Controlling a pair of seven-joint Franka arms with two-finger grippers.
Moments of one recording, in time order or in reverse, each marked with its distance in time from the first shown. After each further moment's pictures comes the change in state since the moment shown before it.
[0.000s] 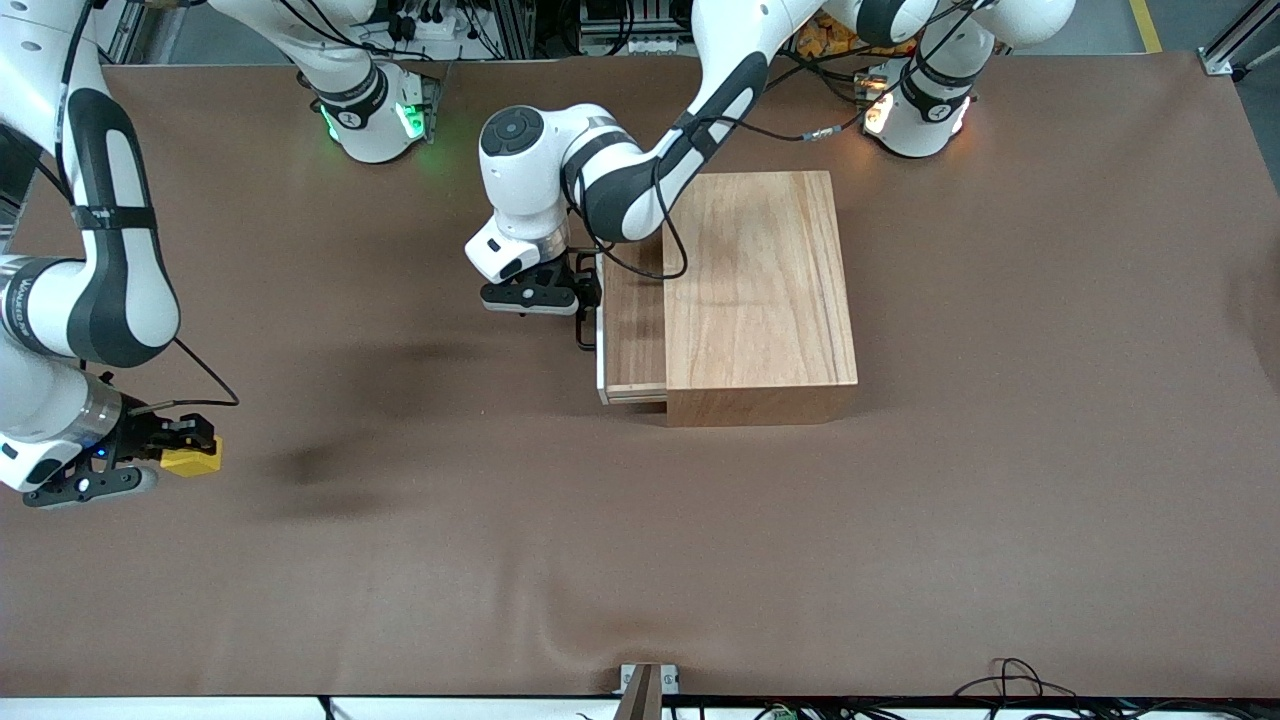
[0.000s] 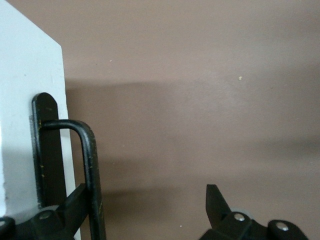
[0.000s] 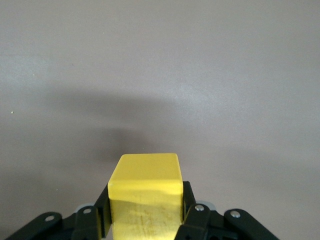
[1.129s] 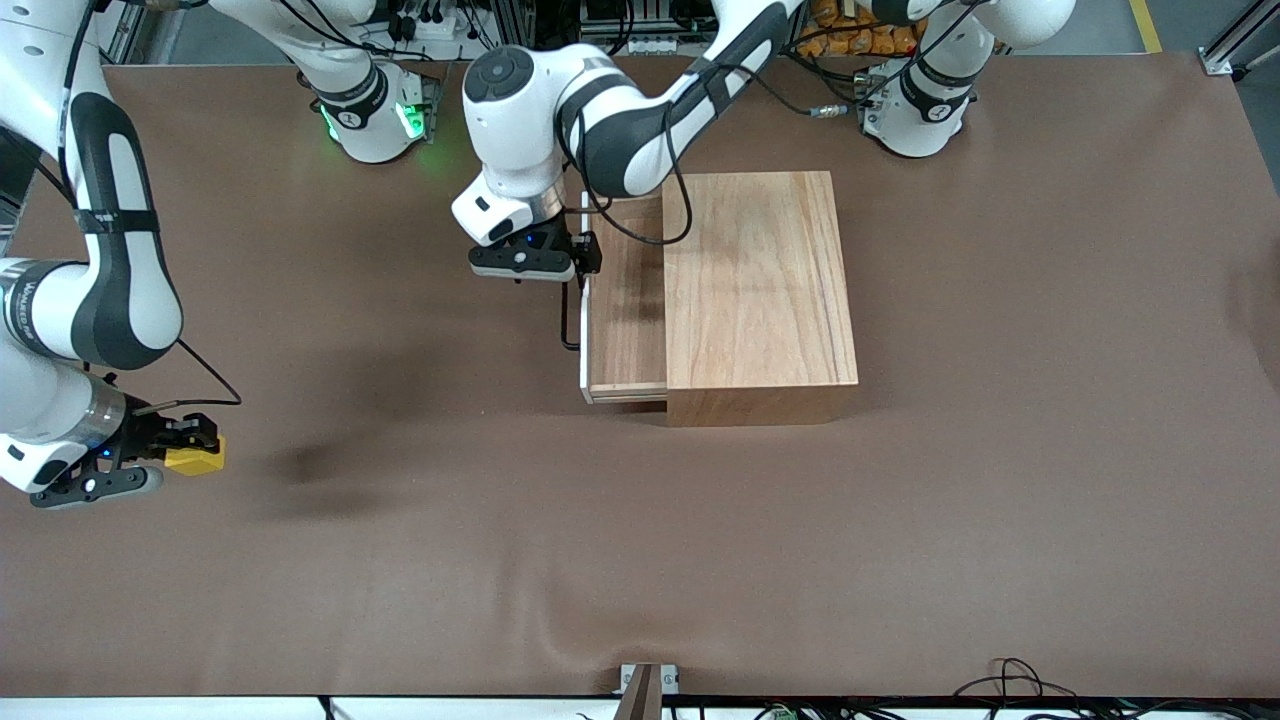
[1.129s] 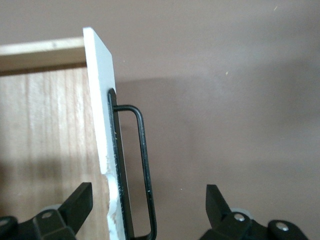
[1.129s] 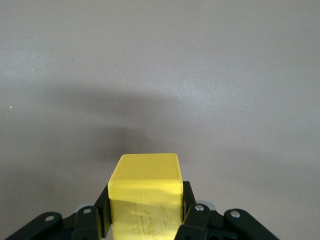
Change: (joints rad) left arm 0.006 -0.125 -0.008 0.052 -0.021 -0.201 0.036; right arm 0.001 0.005 0.001 0.000 0.000 -0.016 -0.010
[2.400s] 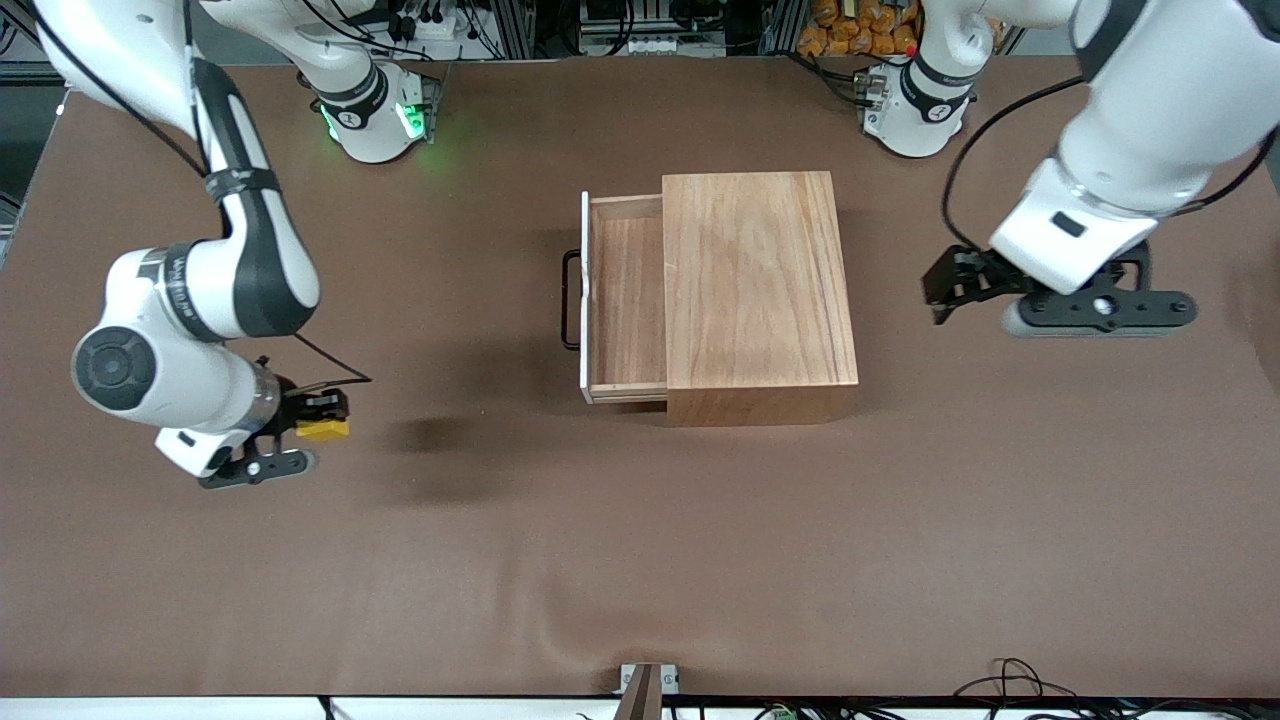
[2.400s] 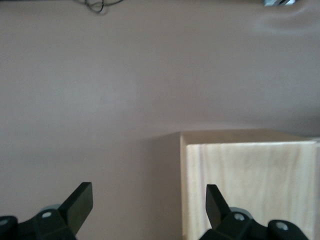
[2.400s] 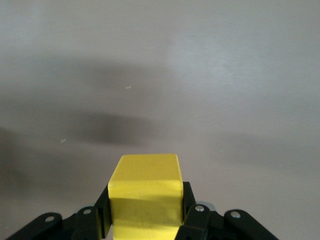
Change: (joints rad) left arm 0.672 -0.618 0.019 -0.385 -0.002 -0.288 0.665; right arm 0.293 -0.041 0.016 0.023 0.006 -0.206 0.316
